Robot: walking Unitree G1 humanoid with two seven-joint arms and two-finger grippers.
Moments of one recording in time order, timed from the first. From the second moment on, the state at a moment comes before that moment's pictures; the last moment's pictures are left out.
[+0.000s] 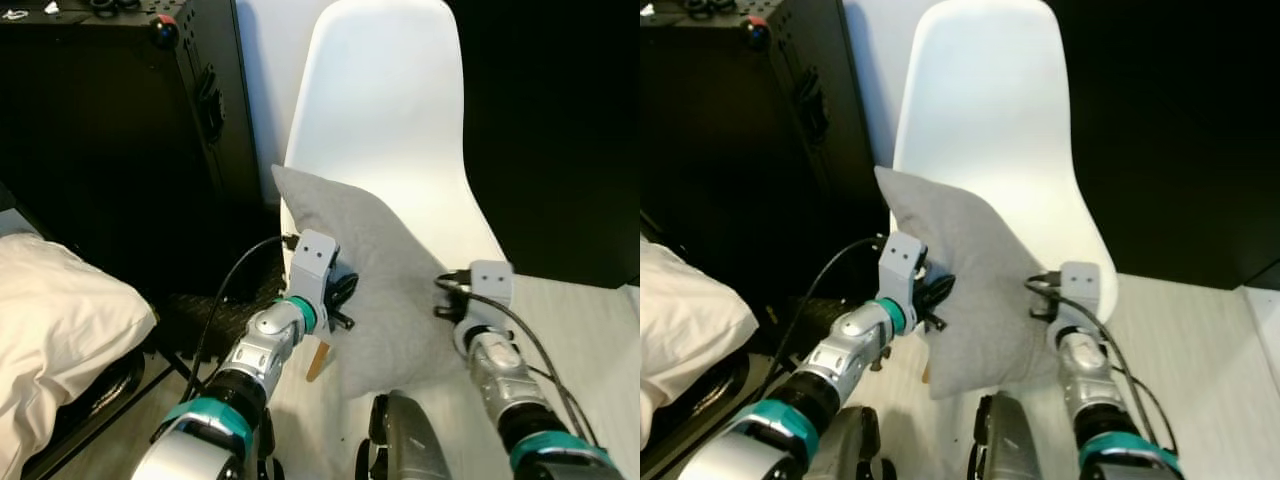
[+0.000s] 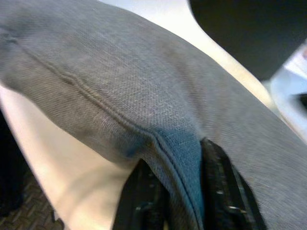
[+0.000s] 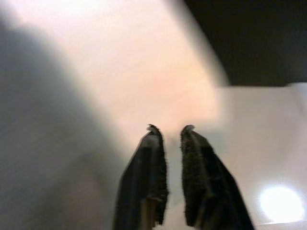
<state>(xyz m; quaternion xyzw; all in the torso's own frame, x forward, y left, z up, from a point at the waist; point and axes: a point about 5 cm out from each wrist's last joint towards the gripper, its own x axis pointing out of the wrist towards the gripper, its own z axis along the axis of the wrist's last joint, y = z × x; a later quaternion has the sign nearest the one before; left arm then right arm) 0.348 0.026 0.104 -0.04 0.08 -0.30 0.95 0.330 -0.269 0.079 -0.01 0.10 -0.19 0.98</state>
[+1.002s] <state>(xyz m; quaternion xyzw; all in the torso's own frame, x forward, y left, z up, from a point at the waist) 0.376 0.087 0.146 -0.06 -0.04 -0.22 0.97 0.328 -0.291 0.110 -0.04 -0.01 -0.29 0.96</state>
